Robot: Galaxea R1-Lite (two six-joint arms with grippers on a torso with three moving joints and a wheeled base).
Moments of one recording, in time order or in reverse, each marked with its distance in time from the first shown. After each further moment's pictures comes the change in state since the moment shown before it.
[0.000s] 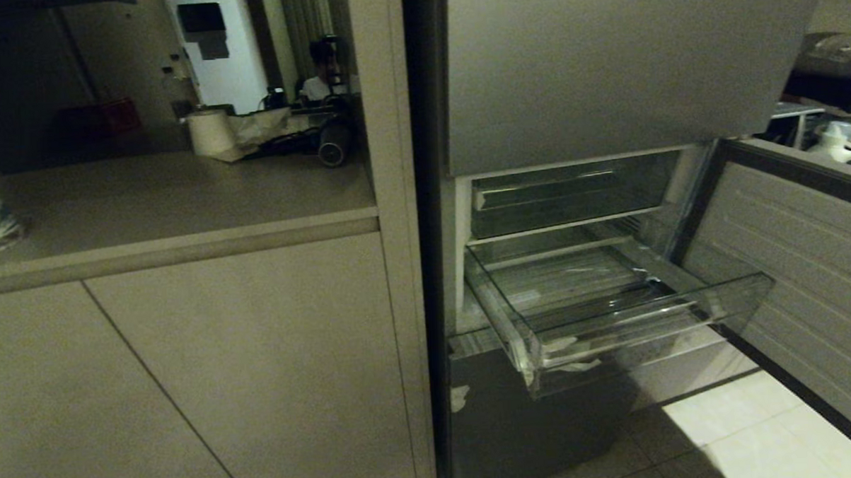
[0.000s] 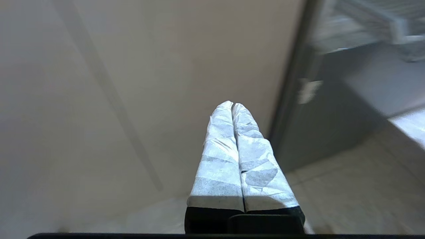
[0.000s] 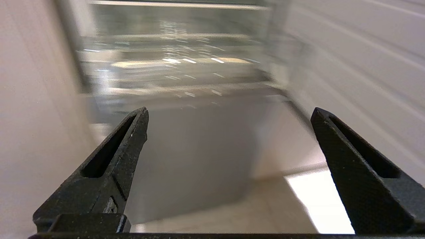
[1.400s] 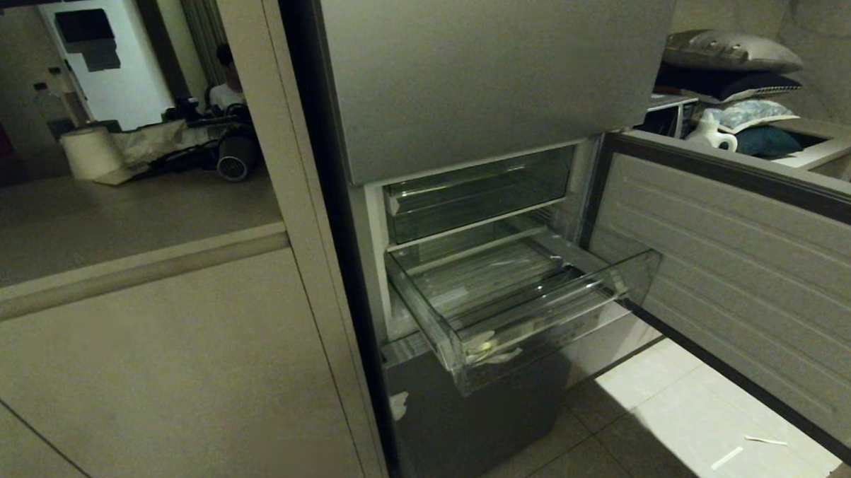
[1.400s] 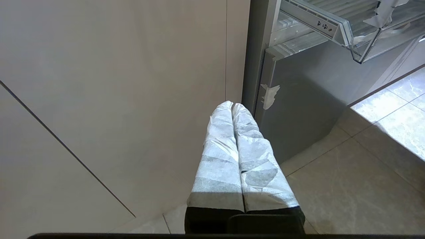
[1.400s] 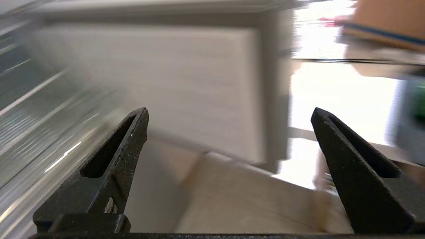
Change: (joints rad) left arm 0.000 0.000 0.000 0.000 0.000 0.000; right arm -0.624 0.577 -0.405 -0.051 -0.023 0.323
